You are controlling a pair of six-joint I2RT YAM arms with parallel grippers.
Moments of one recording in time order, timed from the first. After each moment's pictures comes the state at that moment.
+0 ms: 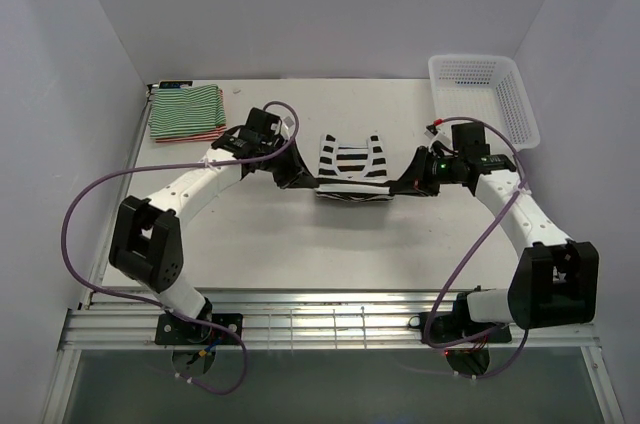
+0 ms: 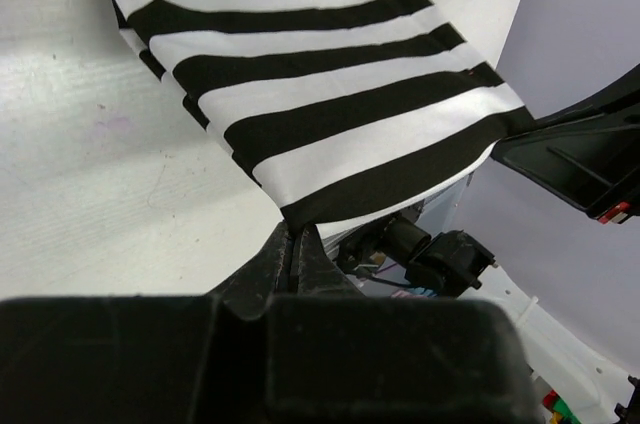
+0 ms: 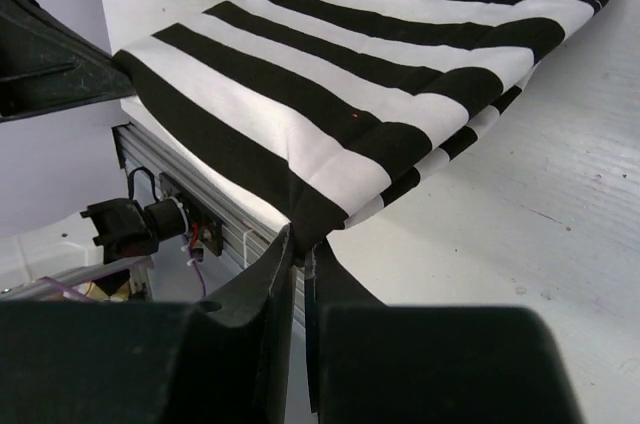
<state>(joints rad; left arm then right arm) -0.47 1.60 1.22 -0.54 0.51 -0.81 0.14 1.30 0.96 -0.58 -0.71 0.43</state>
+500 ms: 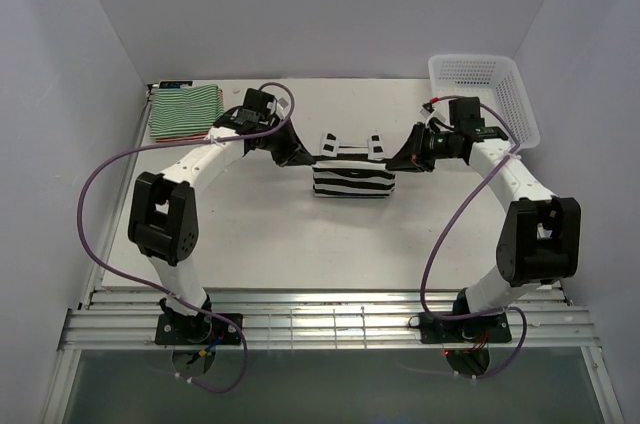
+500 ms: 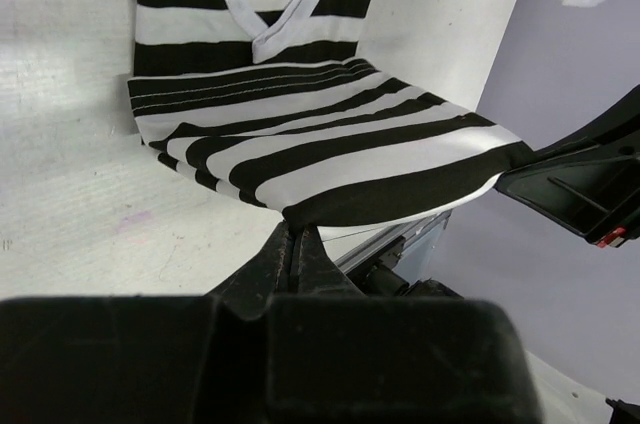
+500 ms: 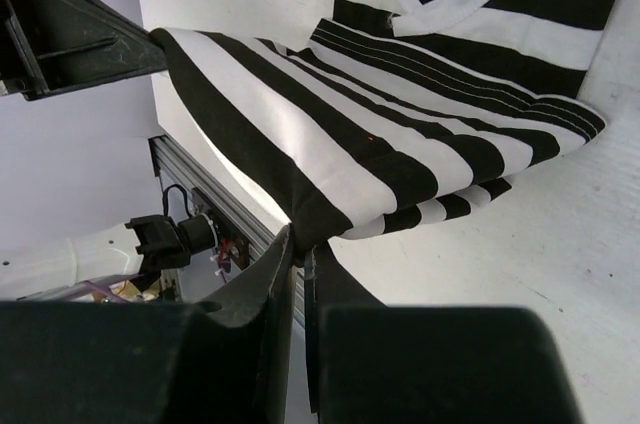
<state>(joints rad) -0.38 1.79 1.42 -0.54 0.53 -0.79 0.11 1.56 1.19 -0.58 -0.81 0.42</state>
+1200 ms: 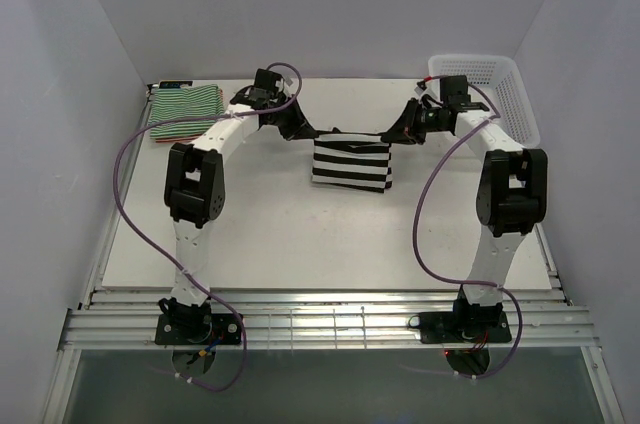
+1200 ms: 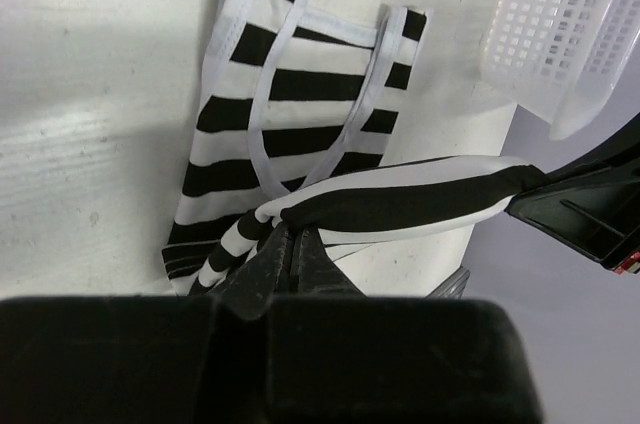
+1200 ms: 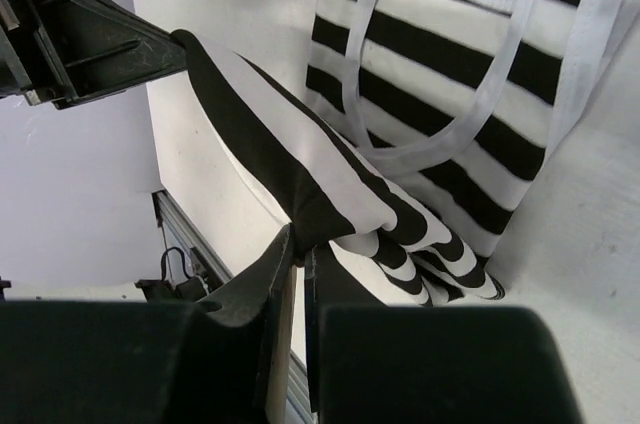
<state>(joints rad) -0.32 2.18 1.84 -0.52 0.51 -0.74 0.09 1.95 1.51 -0.47 -0.83 0.46</state>
